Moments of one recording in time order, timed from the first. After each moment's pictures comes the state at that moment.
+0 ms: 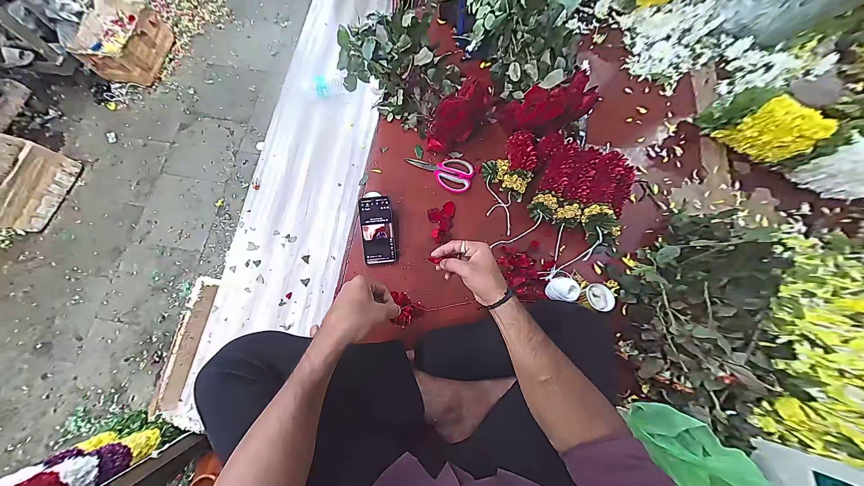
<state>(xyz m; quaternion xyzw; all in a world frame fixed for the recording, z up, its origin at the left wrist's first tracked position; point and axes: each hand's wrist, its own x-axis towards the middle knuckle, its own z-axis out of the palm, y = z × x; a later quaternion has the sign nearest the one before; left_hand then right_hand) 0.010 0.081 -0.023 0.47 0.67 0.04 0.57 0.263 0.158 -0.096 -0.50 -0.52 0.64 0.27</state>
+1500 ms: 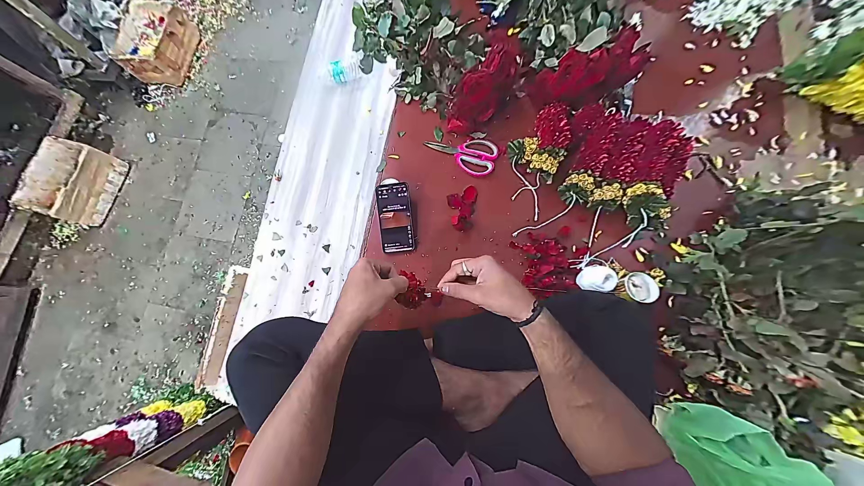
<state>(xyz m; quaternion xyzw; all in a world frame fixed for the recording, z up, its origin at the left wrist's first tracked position) 0.007 0.081 -0.020 0.41 0.73 0.13 0.54 0.259 0.128 -0.072 -0.39 -0.62 0.67 0.13</state>
